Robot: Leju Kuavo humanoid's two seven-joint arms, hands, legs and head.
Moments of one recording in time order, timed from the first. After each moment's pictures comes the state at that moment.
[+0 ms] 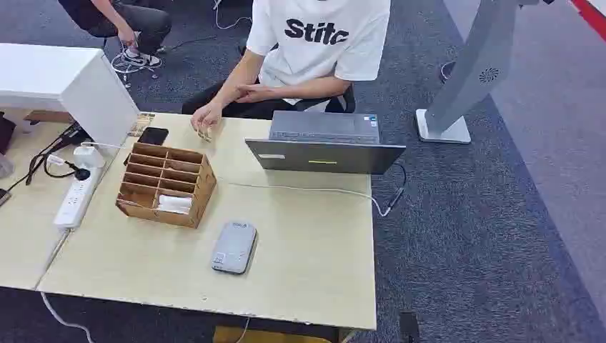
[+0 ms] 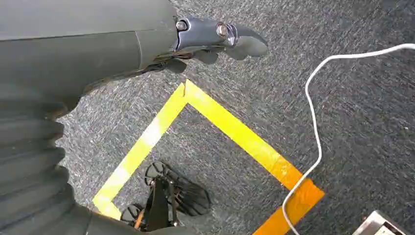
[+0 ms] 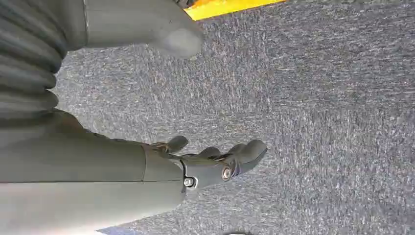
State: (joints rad) left arm -0.05 -0.07 0.52 -0.25 0.02 0.34 -0.34; right arm -0.12 0.06 -0.12 -0.22 0.00 -0.57 -0.09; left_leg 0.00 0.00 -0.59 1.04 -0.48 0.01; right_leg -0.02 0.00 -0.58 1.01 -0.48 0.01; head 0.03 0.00
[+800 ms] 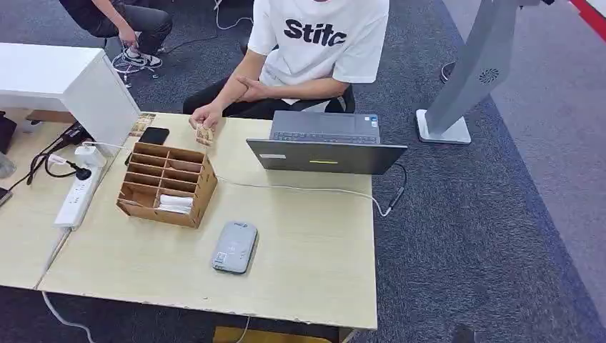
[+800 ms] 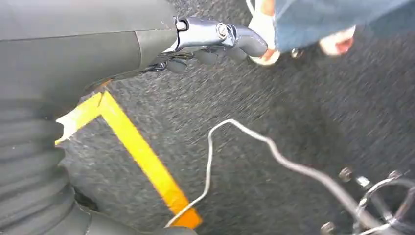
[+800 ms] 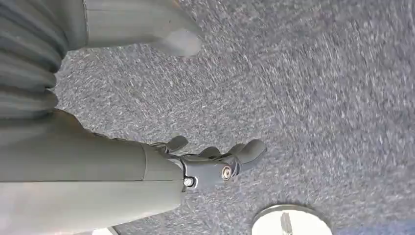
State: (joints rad) left arm -0.04 0.06 0.75 -0.27 0.17 0.20 -0.64; right arm -0.08 -0.05 -0.37 -0.22 -0.17 -0.56 -0.31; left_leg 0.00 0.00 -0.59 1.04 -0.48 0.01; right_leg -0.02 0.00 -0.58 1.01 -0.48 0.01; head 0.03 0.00
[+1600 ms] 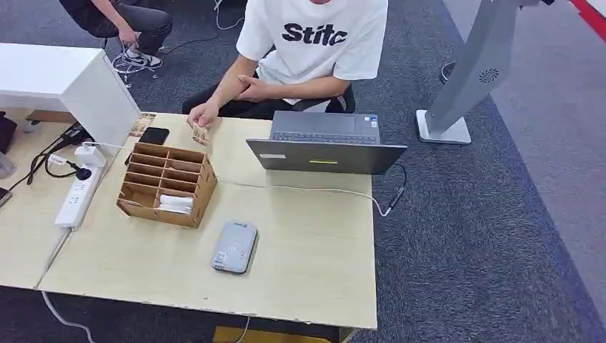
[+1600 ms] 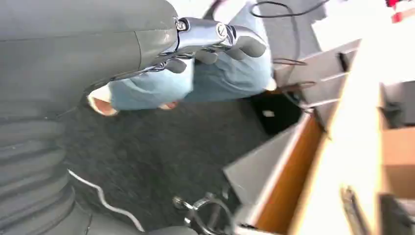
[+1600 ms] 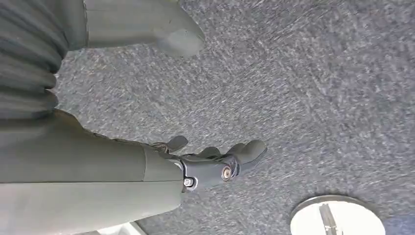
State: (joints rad) left arm 0.04 -0.09 1.06 -1.04 -0.06 0.00 -0.70; right arm -0.07 -0.04 -0.51 -0.22 -0.16 -0.58 -0.27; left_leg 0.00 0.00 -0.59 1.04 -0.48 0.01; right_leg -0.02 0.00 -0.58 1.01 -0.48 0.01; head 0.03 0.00
